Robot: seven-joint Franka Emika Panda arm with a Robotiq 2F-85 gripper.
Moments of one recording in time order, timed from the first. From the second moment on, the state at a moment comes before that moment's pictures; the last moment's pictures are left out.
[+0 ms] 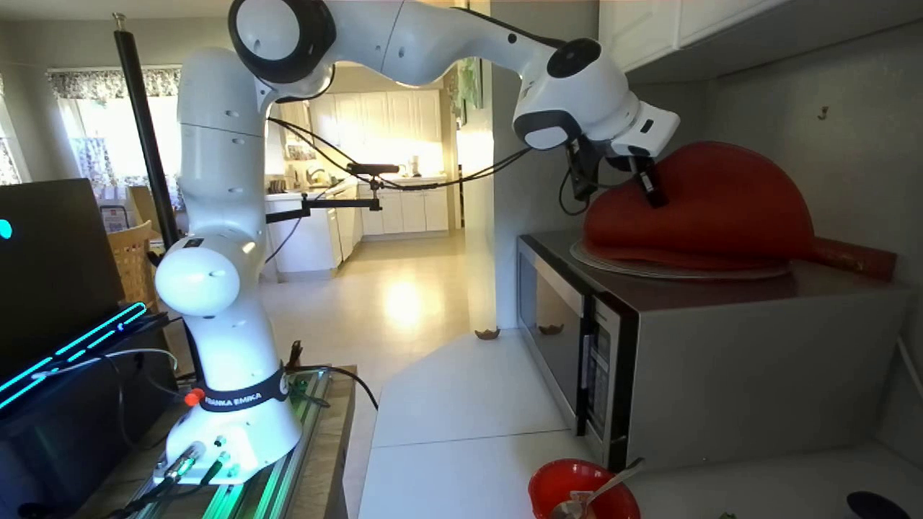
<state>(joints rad) 0.17 0.20 -0.13 -1.81 1.05 2.70 -0.30</state>
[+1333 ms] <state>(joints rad) 0.09 0.20 -0.11 -1.81 0.87 2.70 -0.06</state>
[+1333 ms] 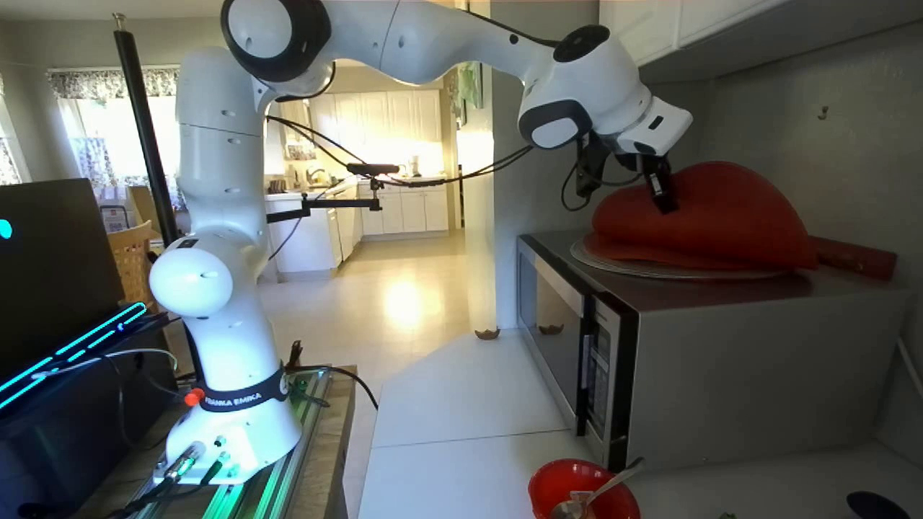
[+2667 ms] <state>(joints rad) 0.03 0.17 0.00 -1.93 0.69 2.70 0.04</state>
